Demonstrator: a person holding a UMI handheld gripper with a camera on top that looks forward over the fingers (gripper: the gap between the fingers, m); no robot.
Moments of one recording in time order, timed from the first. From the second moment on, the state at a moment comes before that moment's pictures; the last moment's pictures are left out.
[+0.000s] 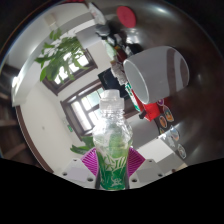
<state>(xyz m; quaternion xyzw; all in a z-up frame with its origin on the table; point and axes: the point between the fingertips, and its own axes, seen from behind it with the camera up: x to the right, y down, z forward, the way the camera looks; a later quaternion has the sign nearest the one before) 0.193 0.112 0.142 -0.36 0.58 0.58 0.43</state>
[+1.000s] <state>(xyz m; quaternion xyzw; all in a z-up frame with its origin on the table) 0.335 0.092 0.247 -0.72 0.17 0.00 0.67</state>
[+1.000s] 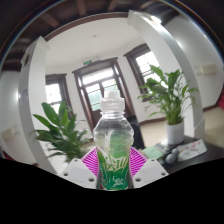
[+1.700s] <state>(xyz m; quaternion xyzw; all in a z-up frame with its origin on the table) 0.504 0.053 0.073 -0.75 0.18 -0.18 0.61</state>
